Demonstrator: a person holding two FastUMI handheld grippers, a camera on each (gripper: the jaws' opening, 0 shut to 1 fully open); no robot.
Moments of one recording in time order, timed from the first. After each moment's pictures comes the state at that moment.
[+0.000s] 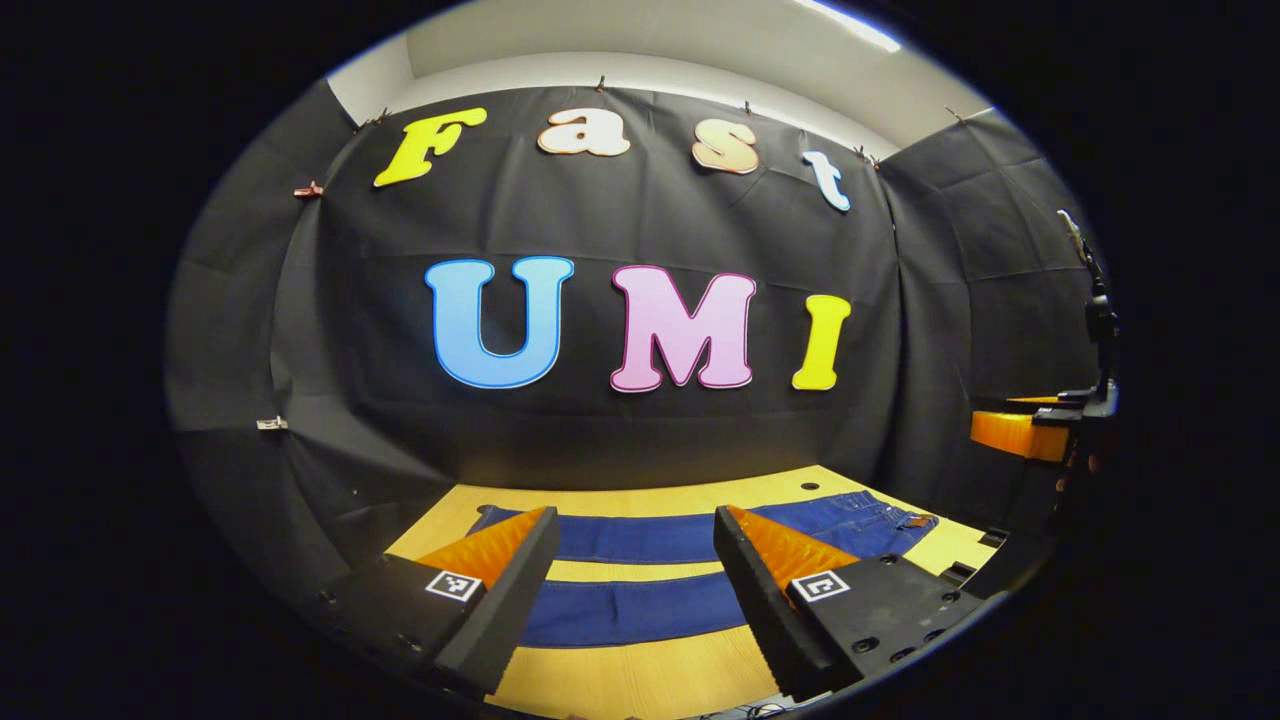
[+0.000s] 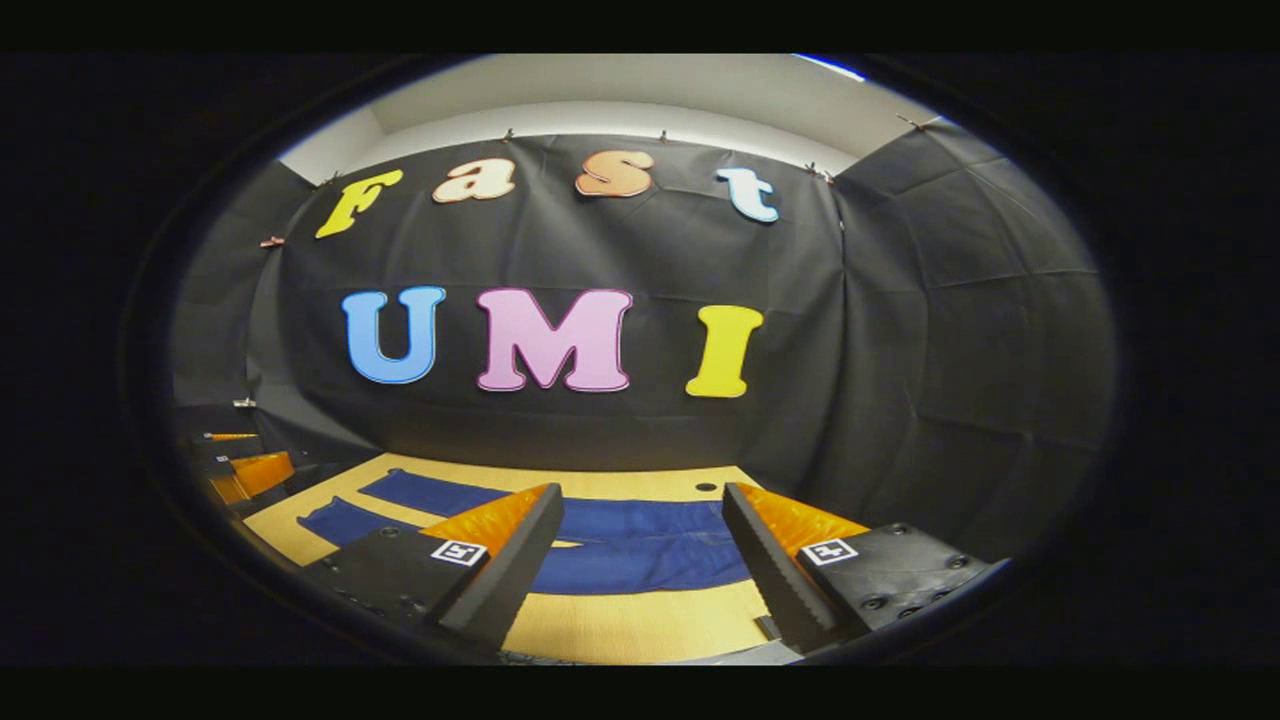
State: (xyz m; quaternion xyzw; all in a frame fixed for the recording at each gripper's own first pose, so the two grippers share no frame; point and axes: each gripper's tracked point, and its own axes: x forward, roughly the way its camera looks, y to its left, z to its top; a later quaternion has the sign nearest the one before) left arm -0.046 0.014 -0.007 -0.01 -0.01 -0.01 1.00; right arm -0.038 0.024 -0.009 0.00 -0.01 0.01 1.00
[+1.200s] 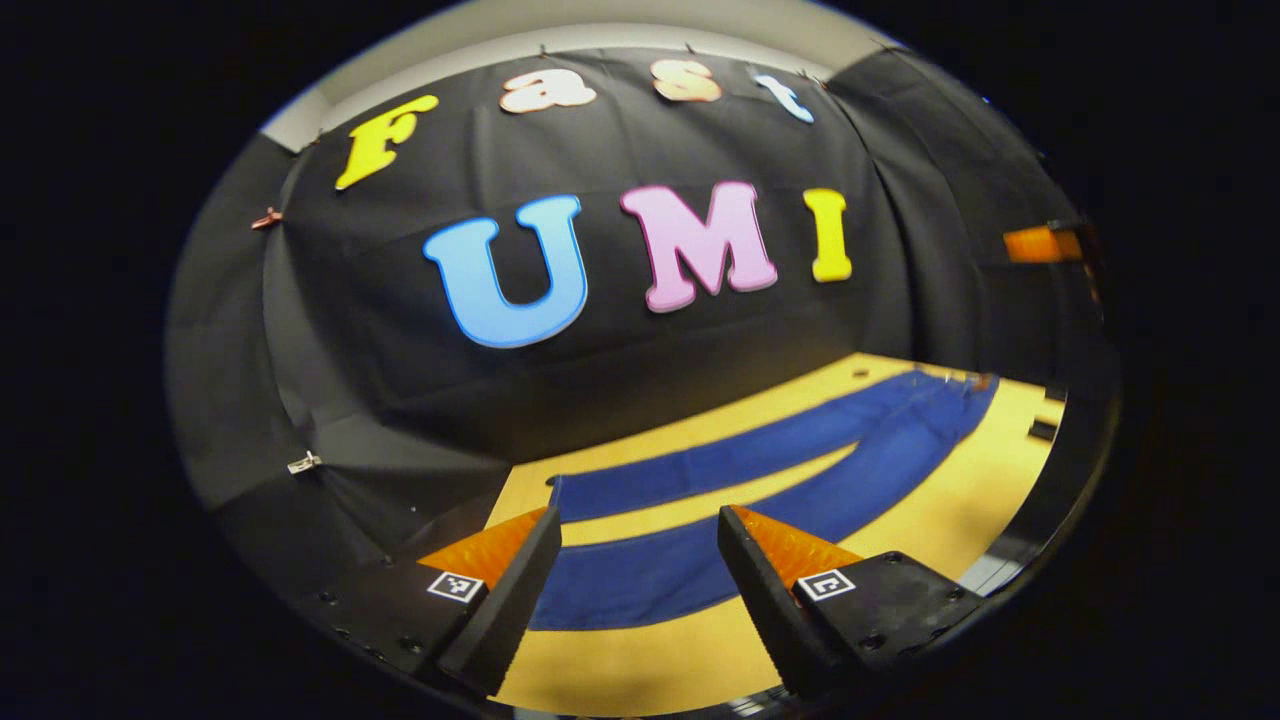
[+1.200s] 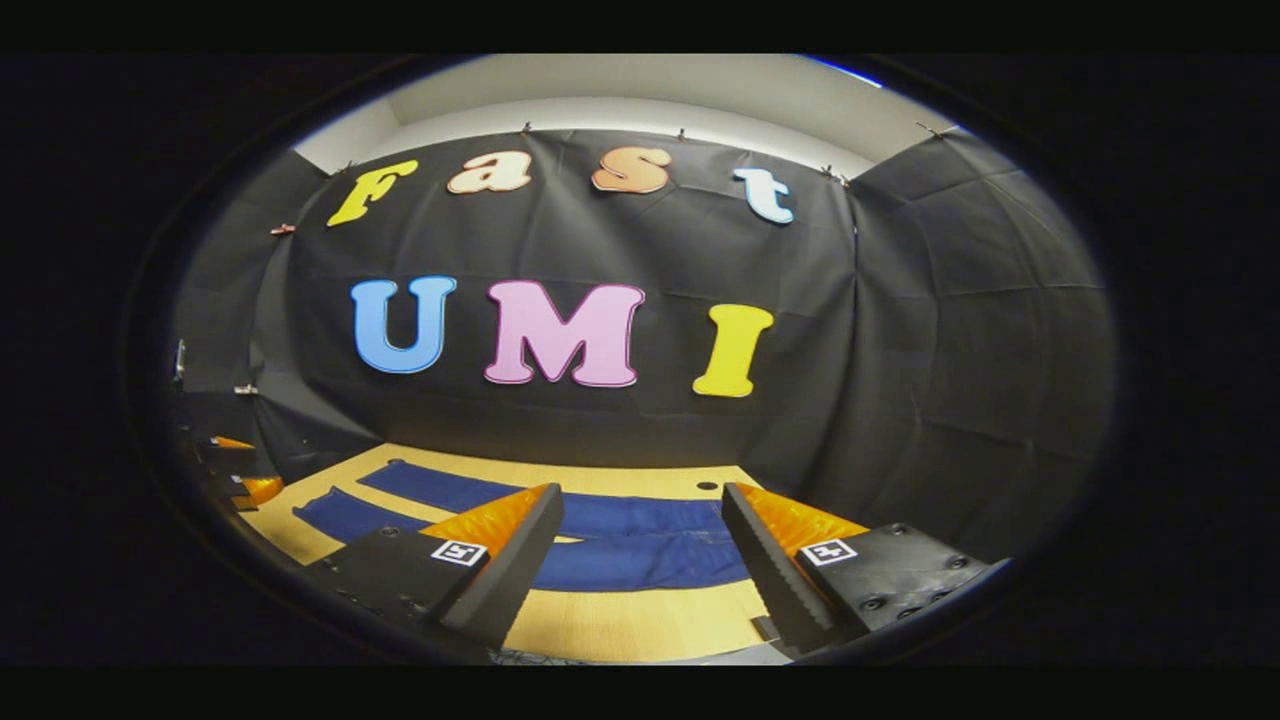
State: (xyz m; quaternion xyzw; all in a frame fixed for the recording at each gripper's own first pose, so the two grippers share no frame) left arm -0.023 0.170 -0.130 0.17 0.11 -0.01 0.98; right arm -0.030 0.031 -0.017 -0.02 0.01 0.01 1.00
